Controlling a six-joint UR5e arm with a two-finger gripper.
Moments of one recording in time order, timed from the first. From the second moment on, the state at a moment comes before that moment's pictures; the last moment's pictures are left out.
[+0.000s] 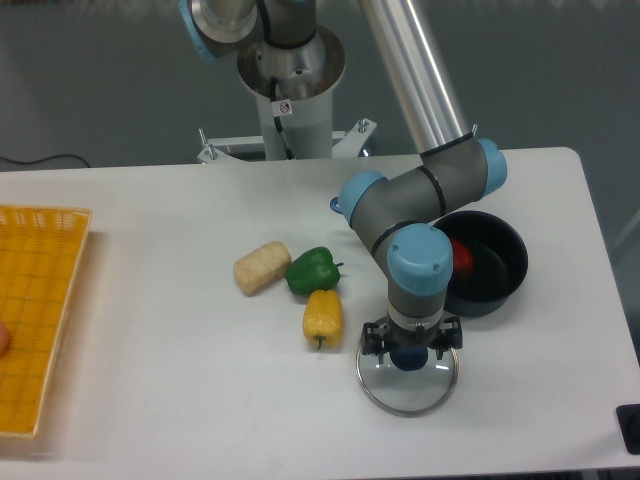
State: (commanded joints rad) arm 2.53 -2.19 -1.52 -0.87 1.58 0.44
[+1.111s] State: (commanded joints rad) arm 2.53 -2.19 -1.53 -0.88 1.58 0.45
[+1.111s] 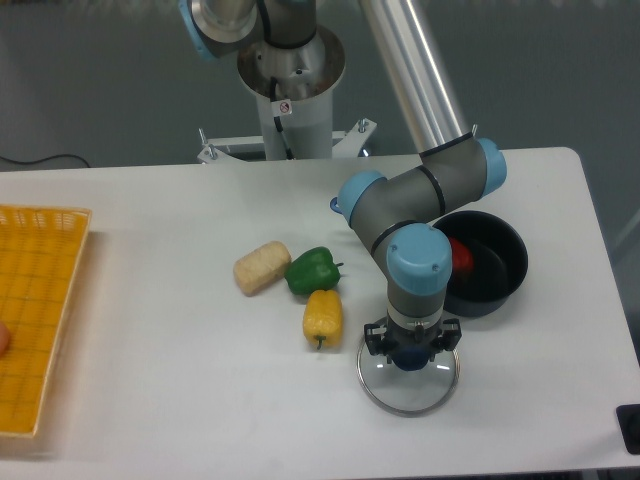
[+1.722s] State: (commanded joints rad) arm 2.53 -2.16 -1.52 -0.89 1.59 0.46
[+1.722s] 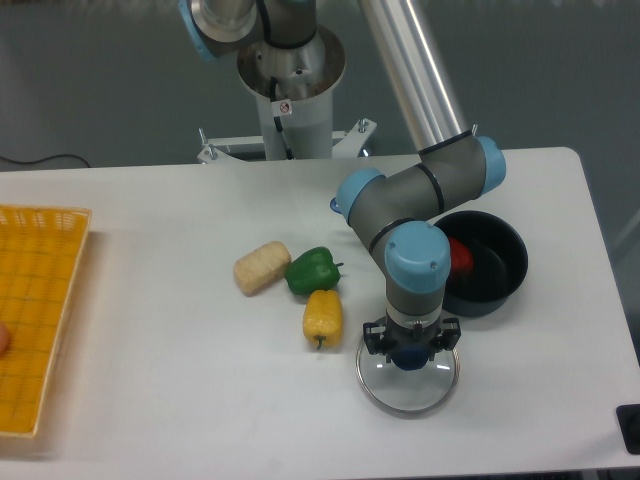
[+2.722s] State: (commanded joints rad) arm 2.47 -2.06 -1.51 -1.02 1.63 0.53
